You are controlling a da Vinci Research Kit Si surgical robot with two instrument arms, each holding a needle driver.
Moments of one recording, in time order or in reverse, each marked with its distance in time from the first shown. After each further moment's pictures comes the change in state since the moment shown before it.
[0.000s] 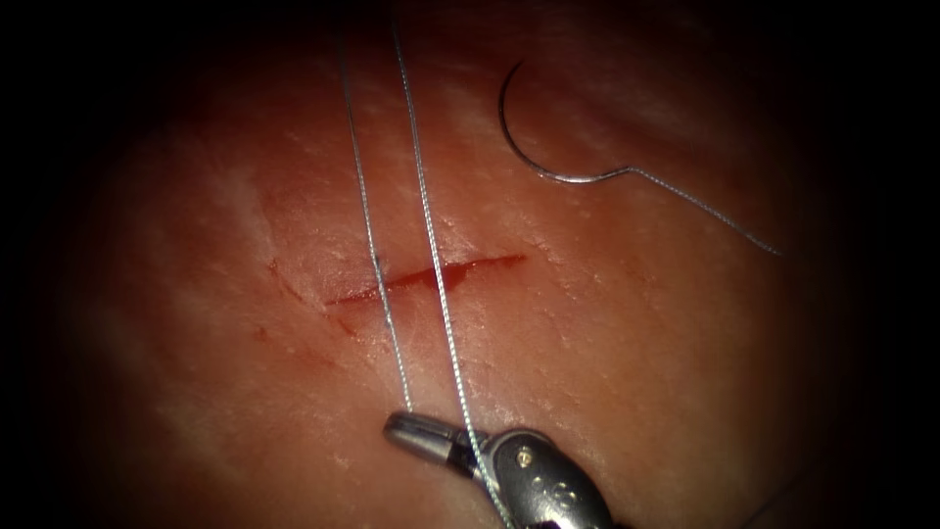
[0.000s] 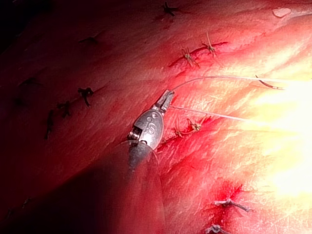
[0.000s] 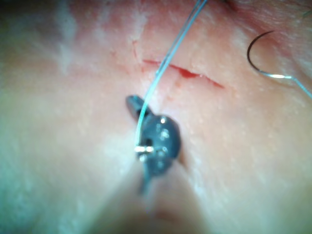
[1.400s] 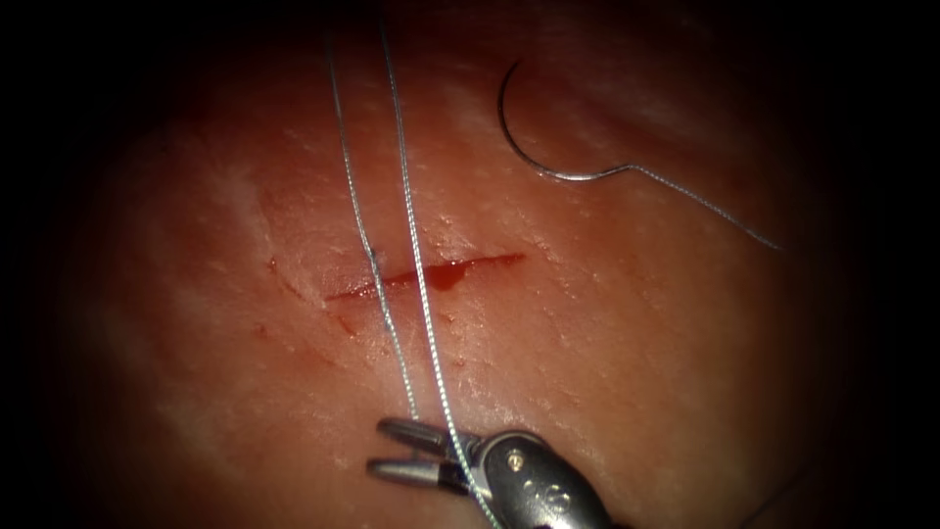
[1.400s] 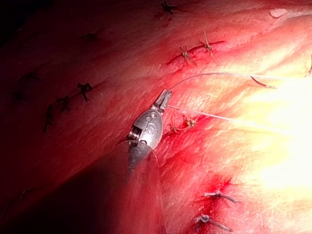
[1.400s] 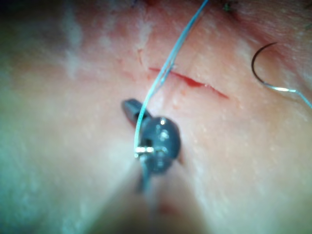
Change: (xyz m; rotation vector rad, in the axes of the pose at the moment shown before) right arm 0.004 0.000 0.000 -0.007 0.046 0.027; left arm 0.002 0.003 -0.002 -0.023 0.042 -0.020
